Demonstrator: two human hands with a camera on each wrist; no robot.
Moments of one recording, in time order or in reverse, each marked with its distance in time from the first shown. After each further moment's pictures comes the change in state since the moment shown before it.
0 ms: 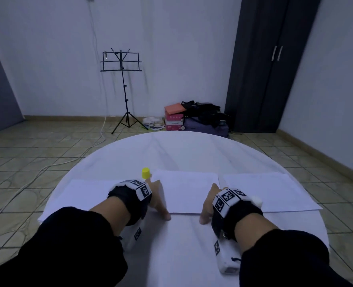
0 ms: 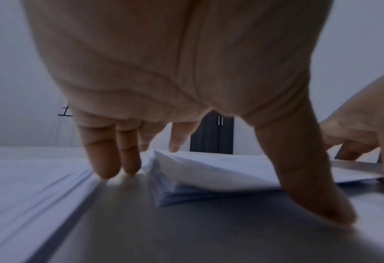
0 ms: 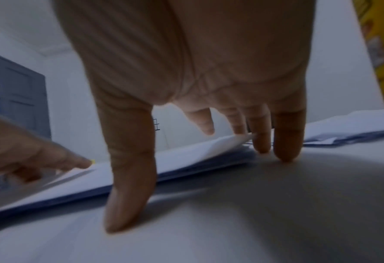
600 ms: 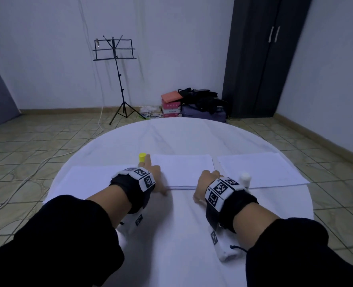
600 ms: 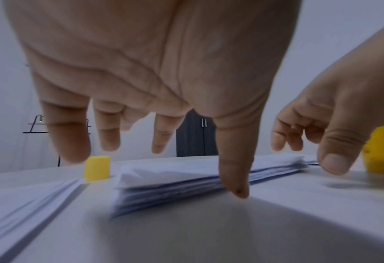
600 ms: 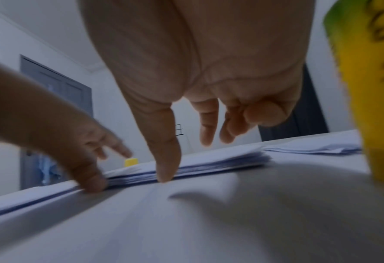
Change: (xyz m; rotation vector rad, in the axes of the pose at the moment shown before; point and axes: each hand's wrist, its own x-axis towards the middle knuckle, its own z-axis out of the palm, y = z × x) left_hand -0.021 0.016 0.012 0.099 0.200 -0.023; right_hand -0.023 -0.005 0.020 -0.103 0.132 -0.110
